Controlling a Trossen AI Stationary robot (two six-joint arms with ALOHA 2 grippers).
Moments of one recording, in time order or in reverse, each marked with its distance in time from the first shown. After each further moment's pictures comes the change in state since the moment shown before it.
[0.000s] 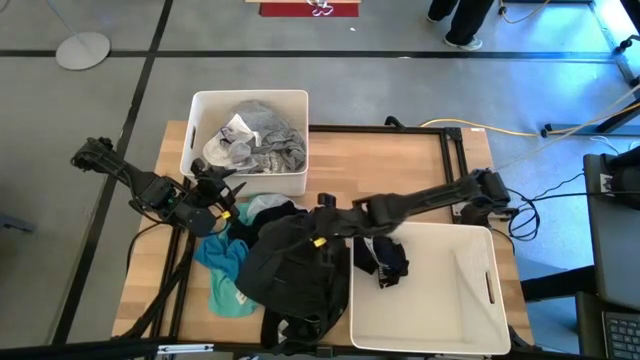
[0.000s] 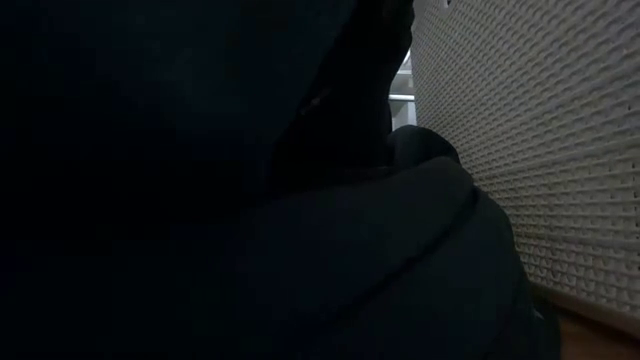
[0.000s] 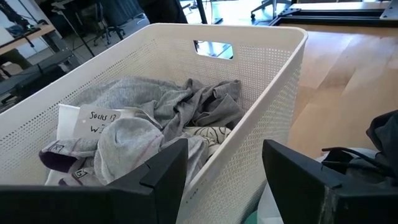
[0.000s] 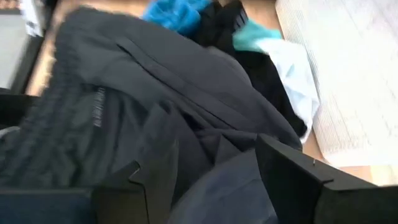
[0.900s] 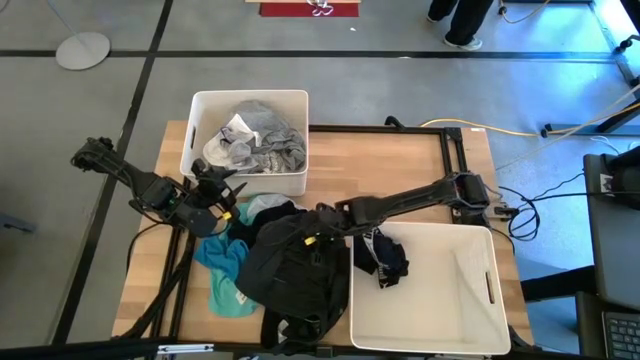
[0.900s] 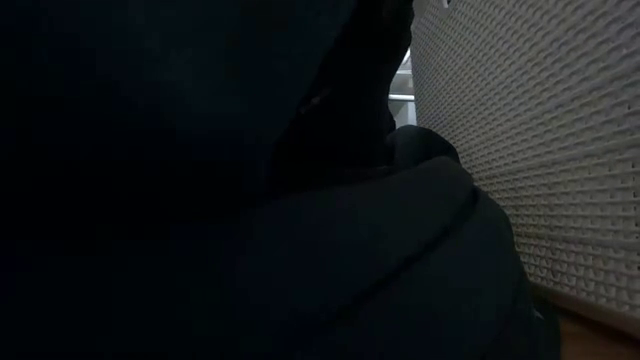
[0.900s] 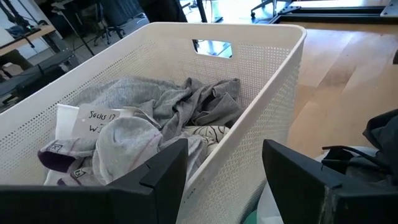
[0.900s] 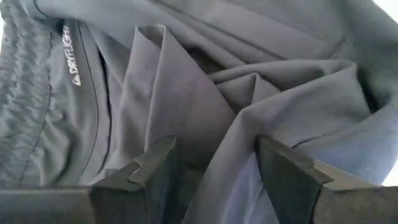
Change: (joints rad) left arm 0.000 0.009 0.000 0.002 0.001 0.002; right arm -0.045 0.143 0.001 -0.051 -0.214 0.160
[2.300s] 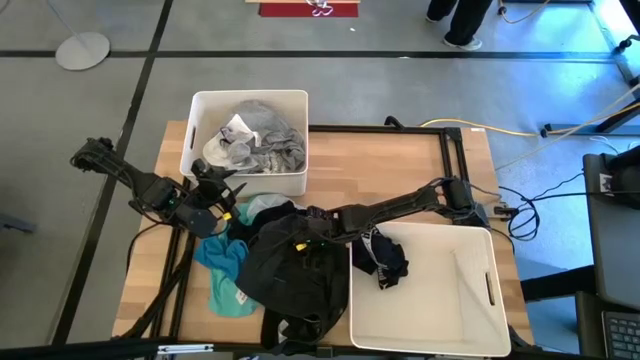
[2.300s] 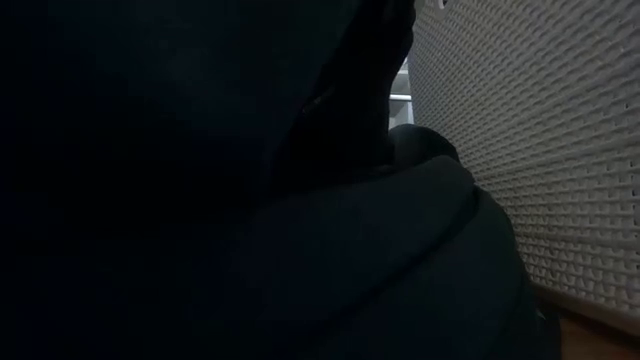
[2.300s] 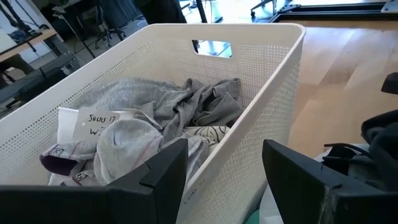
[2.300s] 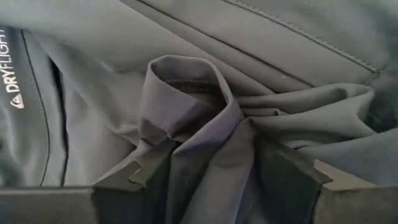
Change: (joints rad) left arm 0.000 0.004 0.000 0.000 -0.001 0.017; right arm 0.008 0.156 0.039 0.087 0.108 -0.057
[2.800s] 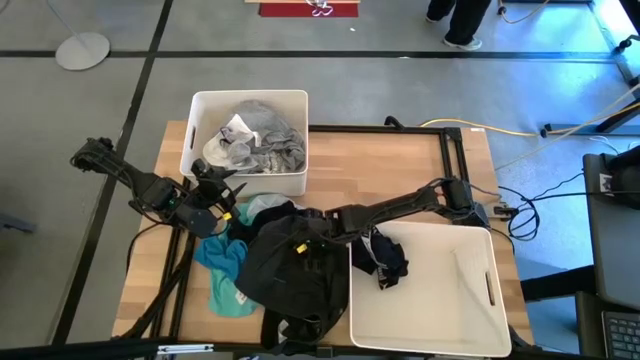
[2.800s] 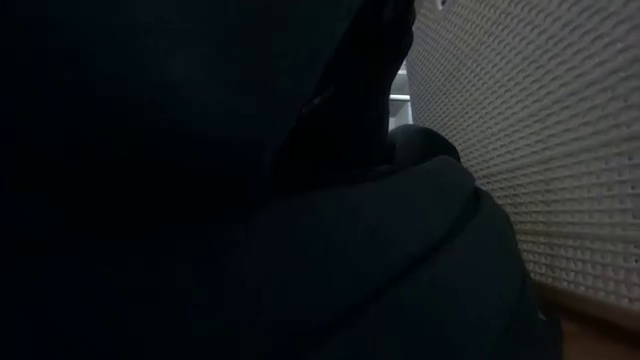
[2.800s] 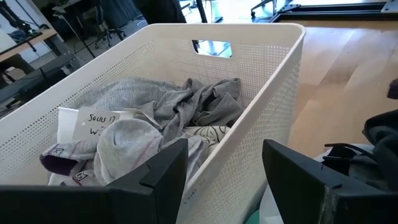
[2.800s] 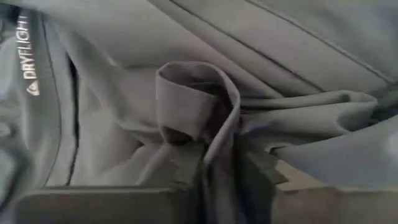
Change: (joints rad) left arm 0.000 0.000 0.000 0.000 0.000 0.000; right arm 0.006 0.004 -0.002 0.005 -0.053 -0.053
